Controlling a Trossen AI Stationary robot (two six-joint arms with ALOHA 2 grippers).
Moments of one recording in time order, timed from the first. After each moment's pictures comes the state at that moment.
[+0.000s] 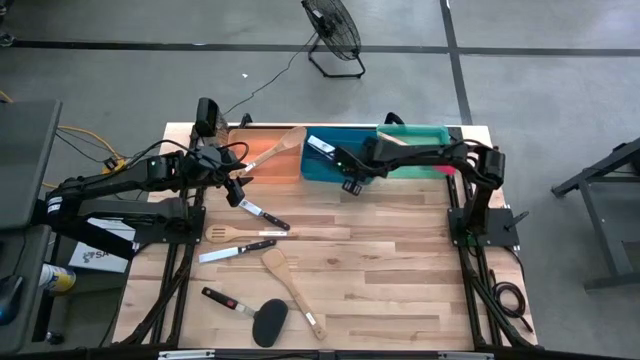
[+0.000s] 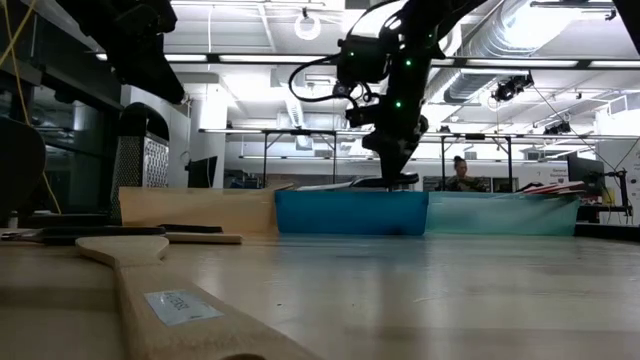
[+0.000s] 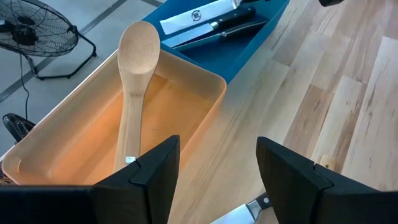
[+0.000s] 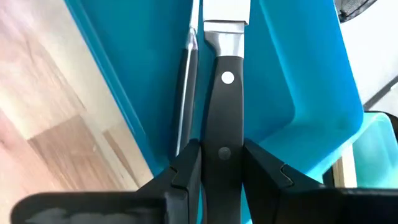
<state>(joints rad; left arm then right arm) 0.25 0.71 0.77 -0.71 -0.26 -0.19 -0.29 1.84 1.35 -0.79 0.42 0.13</state>
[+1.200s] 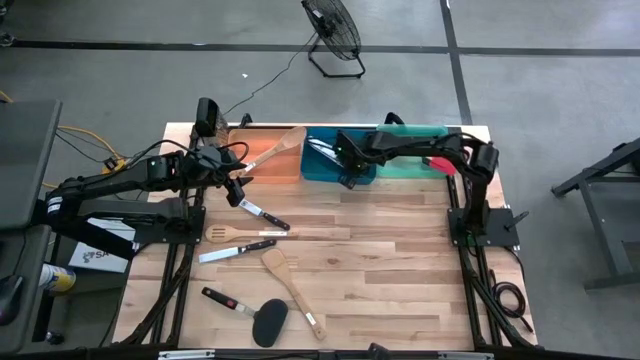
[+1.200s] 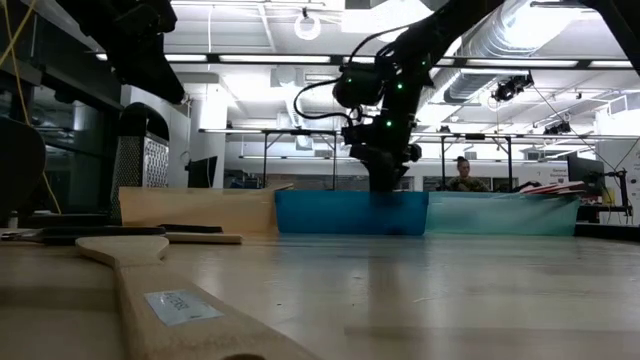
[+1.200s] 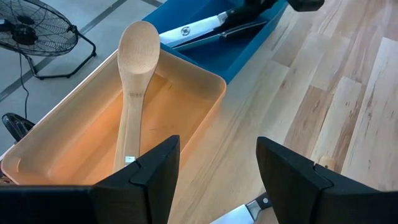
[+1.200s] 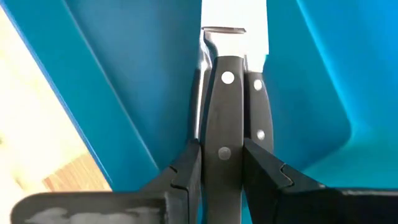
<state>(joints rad) 0.25 0.71 0.77 -0.71 -0.26 -0.19 -0.41 1.90 1.35 -0.67 0.19 0.13</state>
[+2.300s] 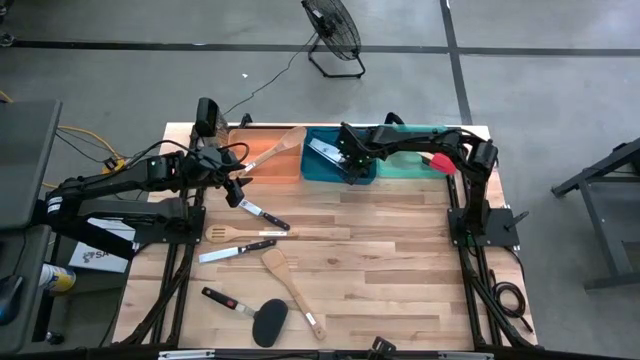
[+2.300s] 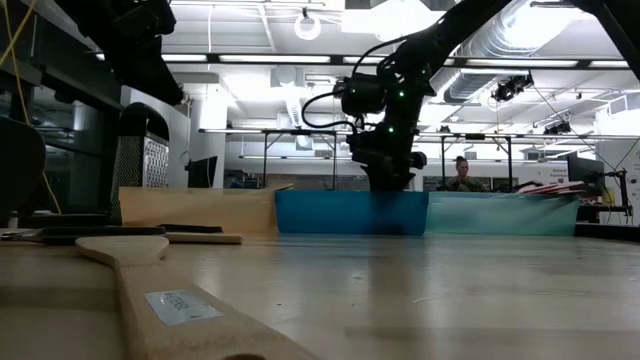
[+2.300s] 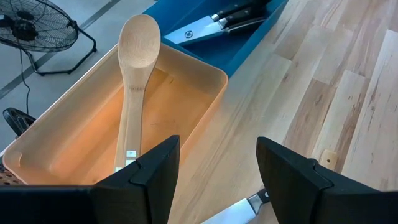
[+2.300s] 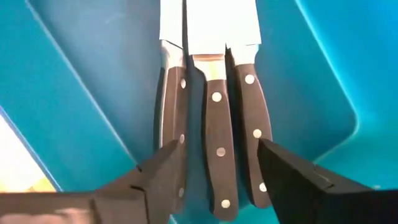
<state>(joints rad) 0.25 0.71 0.77 -0.73 -0.26 -0.19 -0.47 1.92 1.35 -0.67 0.13 0.16</state>
